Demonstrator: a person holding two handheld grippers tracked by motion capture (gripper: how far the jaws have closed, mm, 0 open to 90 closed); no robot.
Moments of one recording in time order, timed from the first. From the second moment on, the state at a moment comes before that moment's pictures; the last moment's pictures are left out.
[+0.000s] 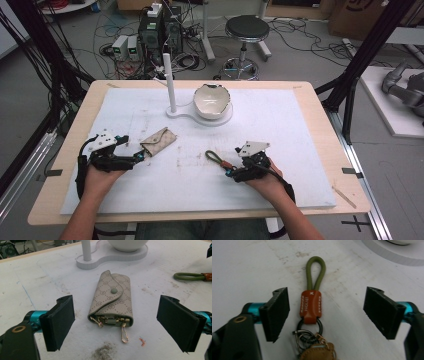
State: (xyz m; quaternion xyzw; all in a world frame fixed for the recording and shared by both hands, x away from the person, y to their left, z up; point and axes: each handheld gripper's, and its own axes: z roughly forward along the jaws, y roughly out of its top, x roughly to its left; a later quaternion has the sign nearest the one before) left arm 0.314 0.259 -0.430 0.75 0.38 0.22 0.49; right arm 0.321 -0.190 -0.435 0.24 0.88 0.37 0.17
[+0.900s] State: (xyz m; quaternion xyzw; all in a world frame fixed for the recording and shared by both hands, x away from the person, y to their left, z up) left arm 0.314 0.262 -0.432 0.76 0.38 0.21 0.49; right arm 0.319 -0.176 -0.444 0.20 0.91 0.34 0.14
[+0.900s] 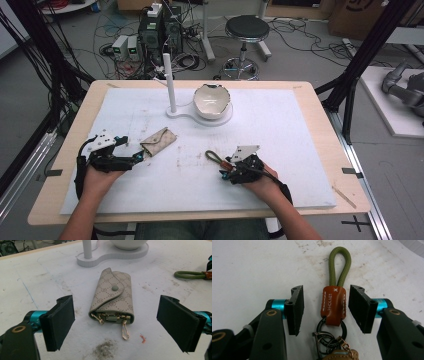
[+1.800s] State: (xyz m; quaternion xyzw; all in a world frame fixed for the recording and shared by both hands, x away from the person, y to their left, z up) left arm 0.312 0.263 -0.432 0.76 0.38 0.21 0.49; right arm 0.326 -0.178 -0.447 0.21 0.91 0.34 0.12
